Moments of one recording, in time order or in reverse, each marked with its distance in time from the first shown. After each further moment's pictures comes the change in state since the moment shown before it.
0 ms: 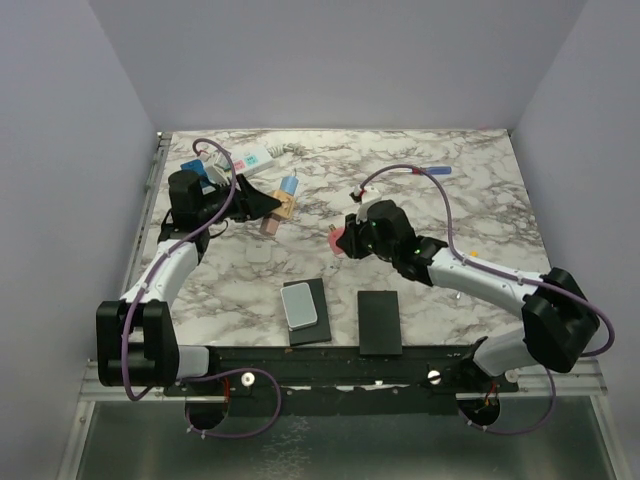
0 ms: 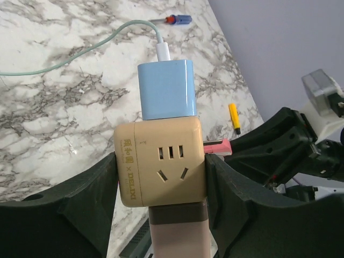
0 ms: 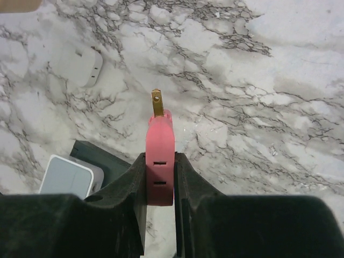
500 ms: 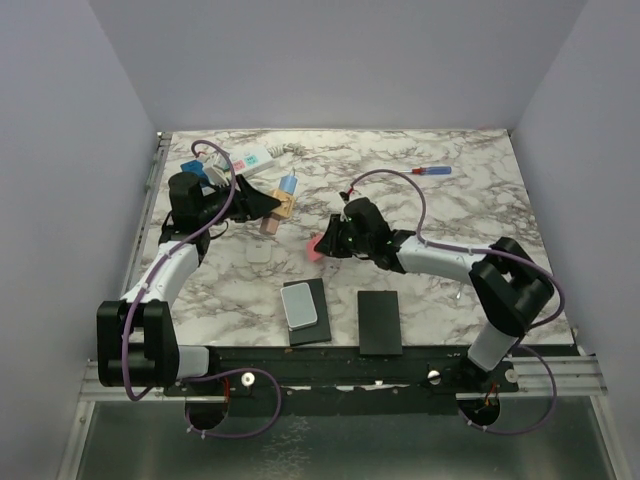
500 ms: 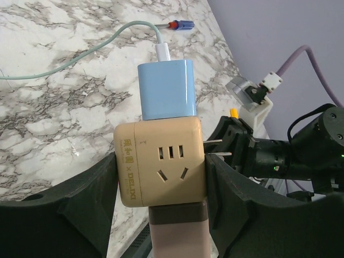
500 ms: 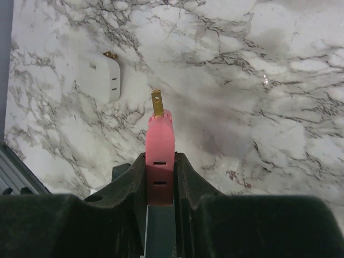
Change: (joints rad) left arm 0.013 -0.011 -0.020 0.071 -0.024 -0.031; right arm -0.033 0.258 0.080 0.088 -0.129 0.395
